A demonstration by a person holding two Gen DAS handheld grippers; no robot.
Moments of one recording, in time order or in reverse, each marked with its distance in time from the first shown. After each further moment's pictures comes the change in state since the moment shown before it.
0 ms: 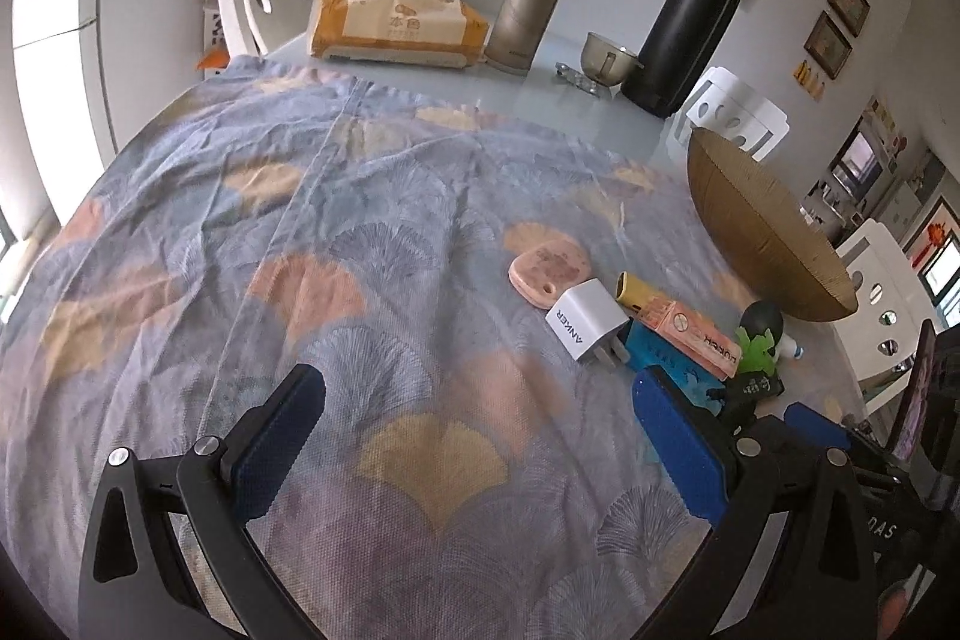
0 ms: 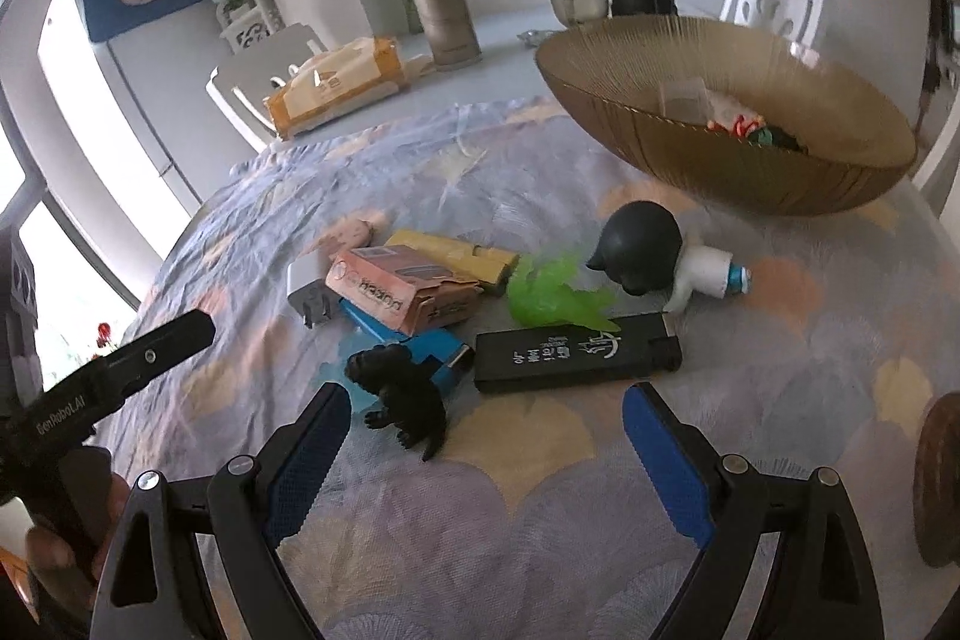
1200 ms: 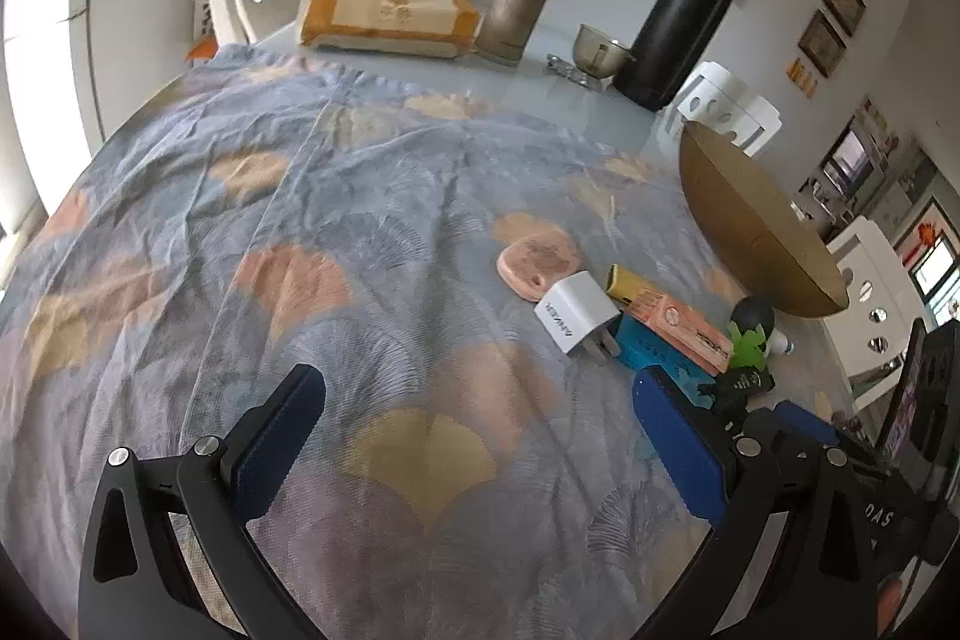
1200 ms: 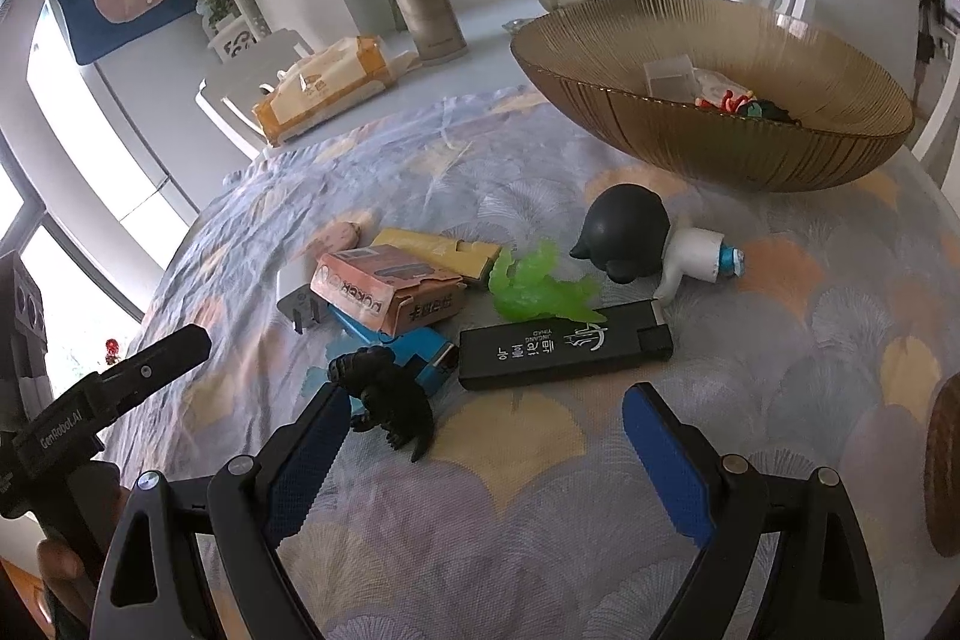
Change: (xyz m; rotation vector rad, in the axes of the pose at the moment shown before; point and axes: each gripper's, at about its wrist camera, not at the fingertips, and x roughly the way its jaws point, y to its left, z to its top) left arm 0.002 -0.003 -0.001 0.013 0.016 -0.029; right arm 0.000 -0.006 0.000 0.033 0.008 0.012
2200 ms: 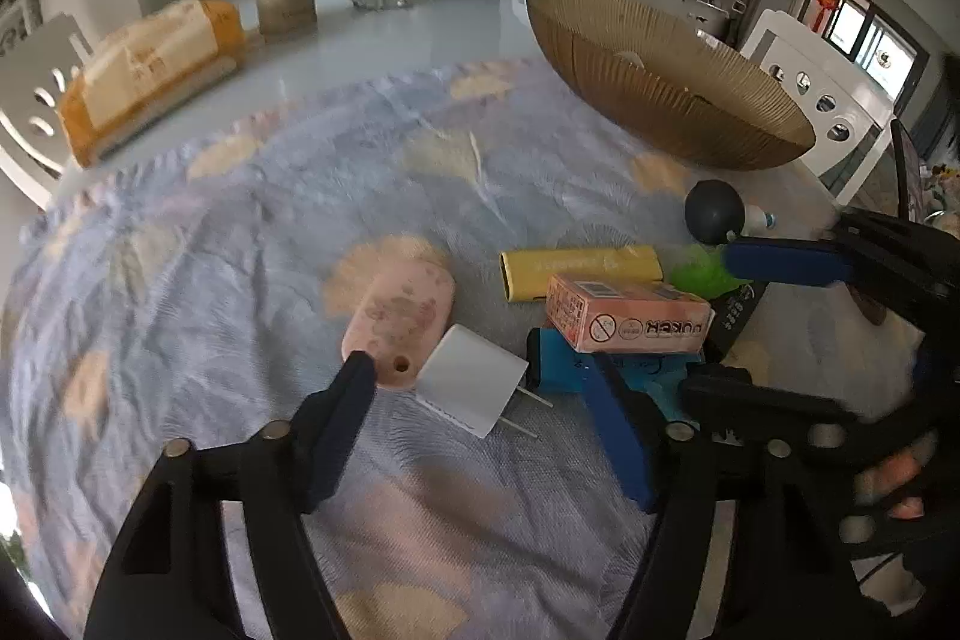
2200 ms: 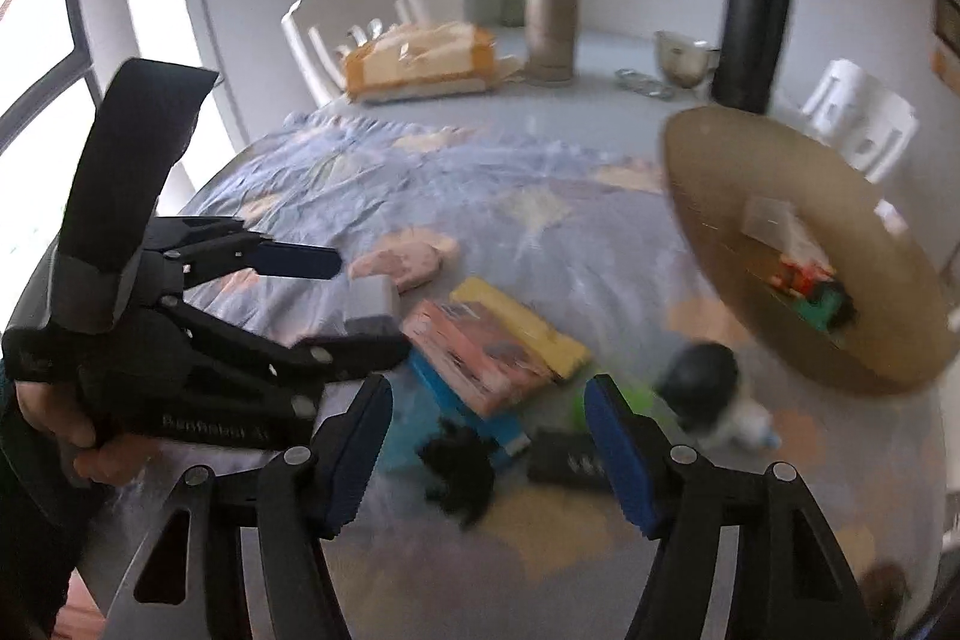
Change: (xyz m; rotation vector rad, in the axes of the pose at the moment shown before) left arm 0.065 -0.064 0.037 0.487 0.221 -0.135; right arm 0.024 0.061 0.037 -0.384 0.058 -0.012
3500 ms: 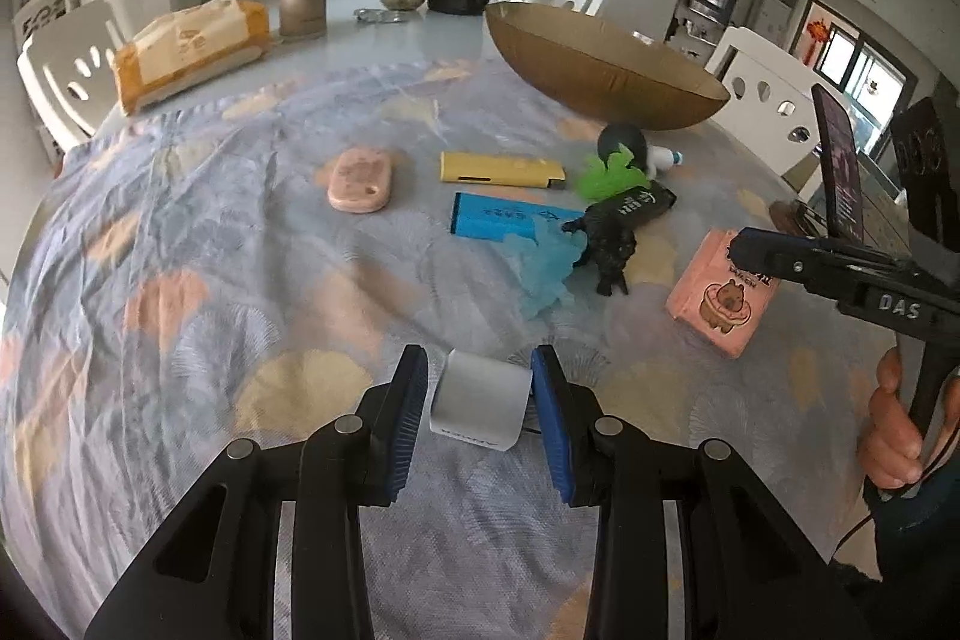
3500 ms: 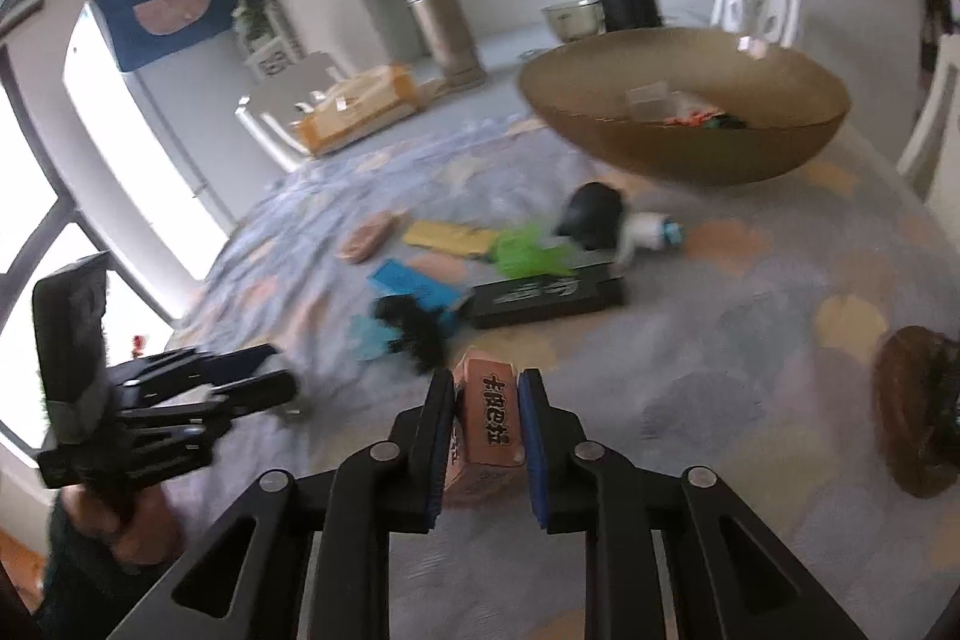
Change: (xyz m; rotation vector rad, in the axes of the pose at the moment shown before) left arm -0.053 -0.027 -0.081 -0.035 -0.099 -0.011; right arm -0.067 -0.040 -0.098 0.366 -0.126 0.015
